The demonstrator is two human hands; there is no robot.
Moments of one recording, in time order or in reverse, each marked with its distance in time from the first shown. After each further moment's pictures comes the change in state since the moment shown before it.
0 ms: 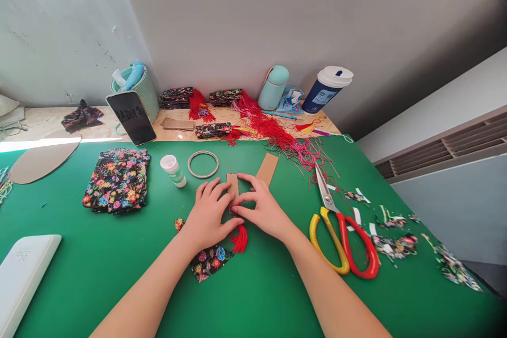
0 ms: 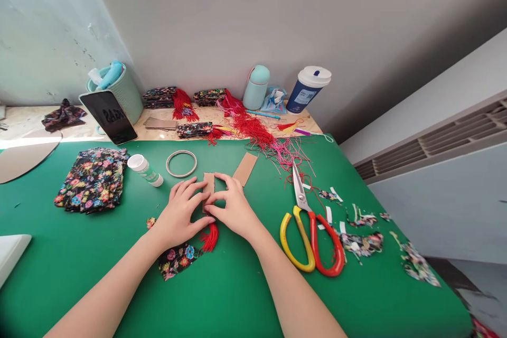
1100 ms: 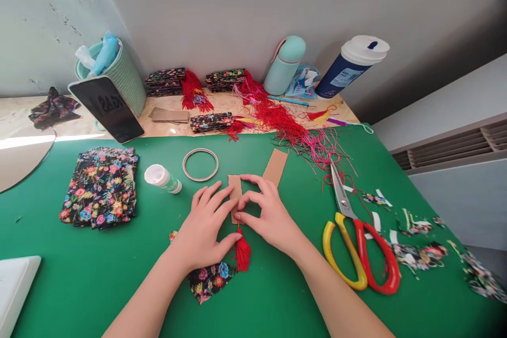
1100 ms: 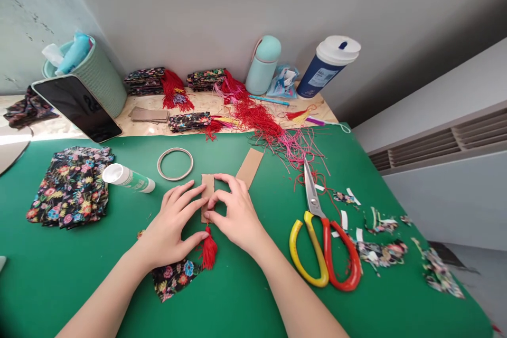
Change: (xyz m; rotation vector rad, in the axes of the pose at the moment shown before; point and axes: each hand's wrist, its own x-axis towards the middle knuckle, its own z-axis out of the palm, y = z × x) left_hand 0.001 -0.008 -0.012 -0.075 -0.105 0.054; right_hand 0.006 0.001 0.002 -0.083 0.020 0.057
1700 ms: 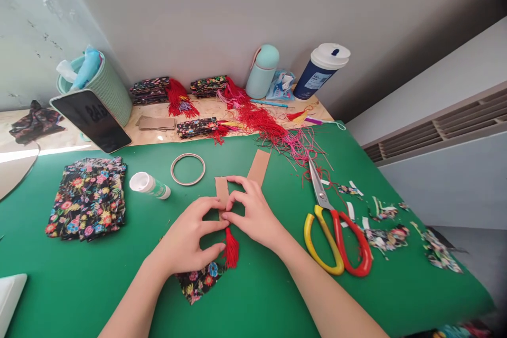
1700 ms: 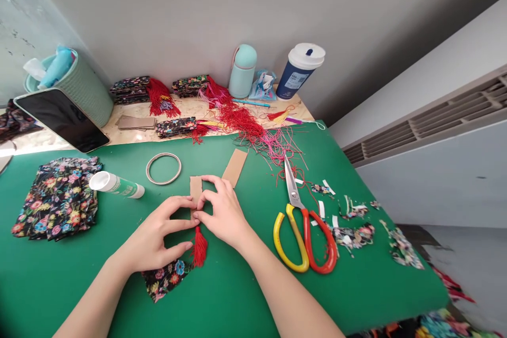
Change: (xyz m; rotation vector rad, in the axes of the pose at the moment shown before) left_hand -0.001 -0.005 -0.011 -0.201 -0.080 0.131; right_hand -0.001 0.000 0.000 0.004 0.019 -0.024
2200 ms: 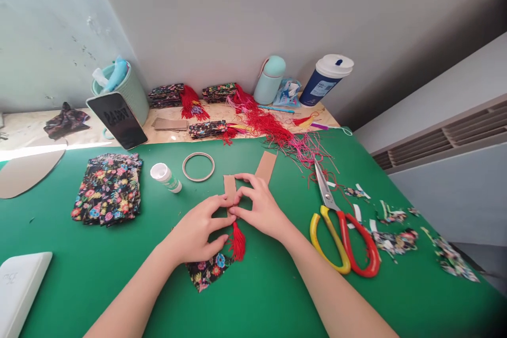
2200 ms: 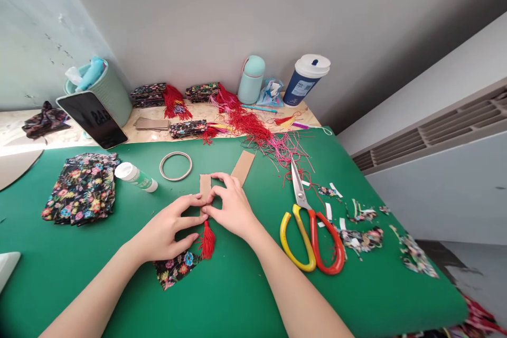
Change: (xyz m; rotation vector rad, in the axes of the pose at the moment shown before) left_hand -0.010 -0.005 0.005 0.112 -0.016 0.079; right_hand 0.002 0.001 0.000 -0.042 0.011 -0.031
